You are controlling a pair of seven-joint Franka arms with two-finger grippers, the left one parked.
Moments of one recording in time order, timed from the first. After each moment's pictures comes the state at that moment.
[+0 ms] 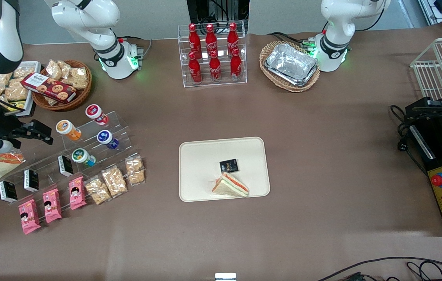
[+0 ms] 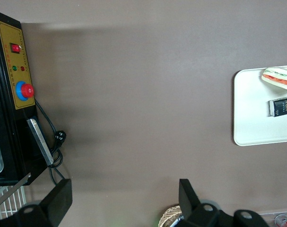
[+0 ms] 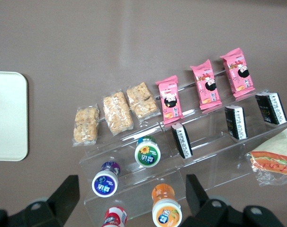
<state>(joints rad) -0.01 0.00 -0.02 -1.72 0.00 1.78 -0.10</state>
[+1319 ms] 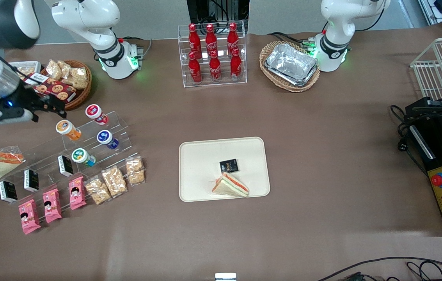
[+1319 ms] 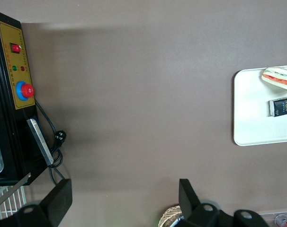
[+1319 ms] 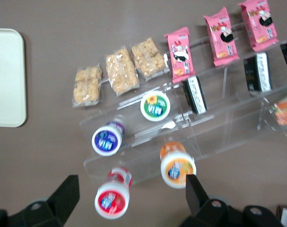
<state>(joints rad) 0.00 -0.28 -0.05 -2.14 0.03 1.89 -0.13</state>
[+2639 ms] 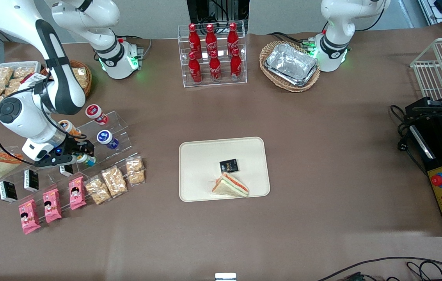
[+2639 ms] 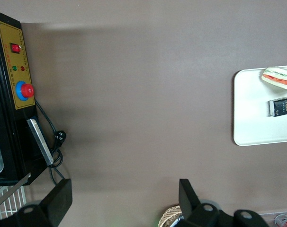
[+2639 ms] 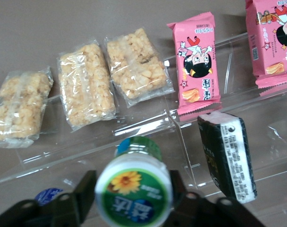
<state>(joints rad) -0.01 0.09 -0.06 -2.31 0.03 2.44 -0.22</state>
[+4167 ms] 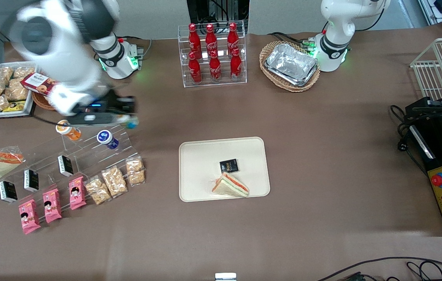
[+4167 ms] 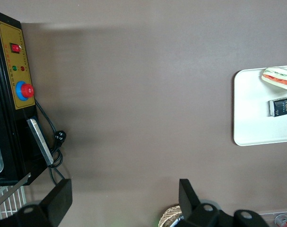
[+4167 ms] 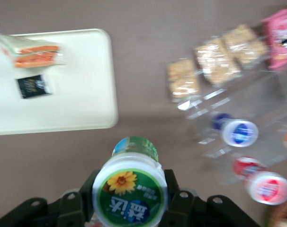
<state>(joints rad) 0.41 -0.01 0.03 -1.79 0.05 1.73 0.48</state>
